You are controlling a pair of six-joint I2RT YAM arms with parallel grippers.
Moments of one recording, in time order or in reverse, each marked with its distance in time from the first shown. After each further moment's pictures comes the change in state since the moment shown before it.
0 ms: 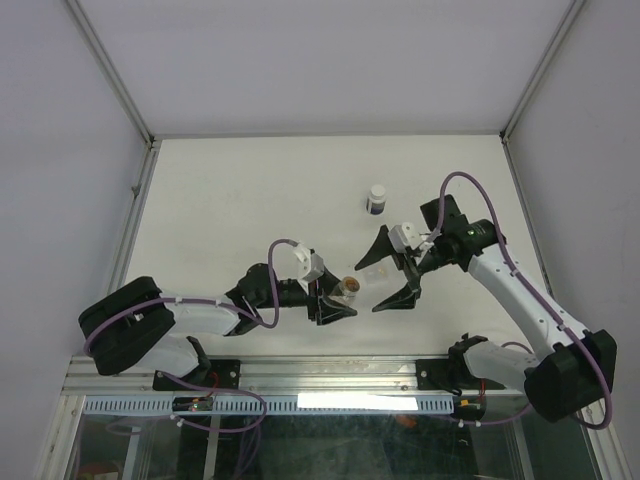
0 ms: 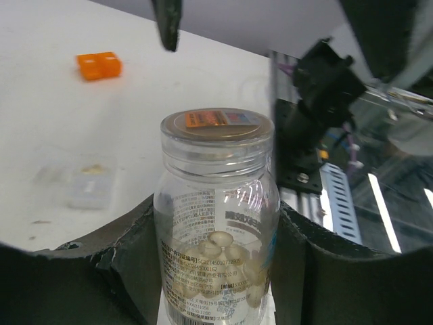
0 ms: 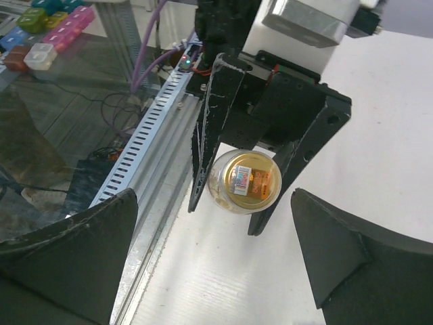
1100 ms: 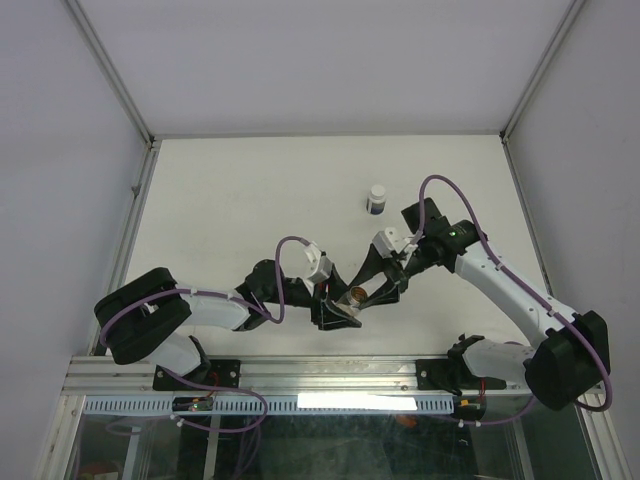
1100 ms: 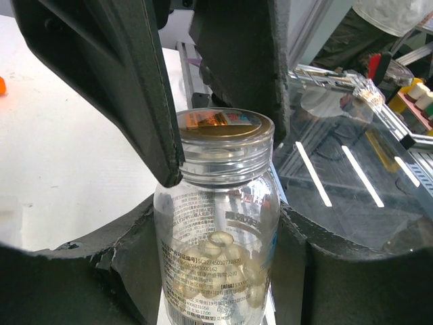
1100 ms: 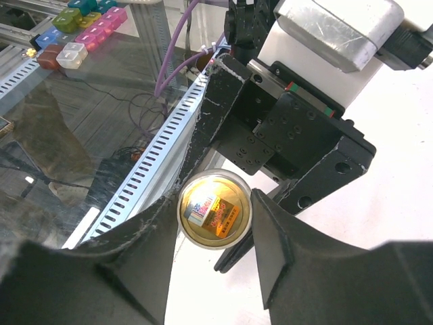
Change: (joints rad) left arm -0.001 0.105 0.073 0.097 0.282 -0.085; right arm 0.117 0.067 -0.027 0.032 -0.028 -0.034
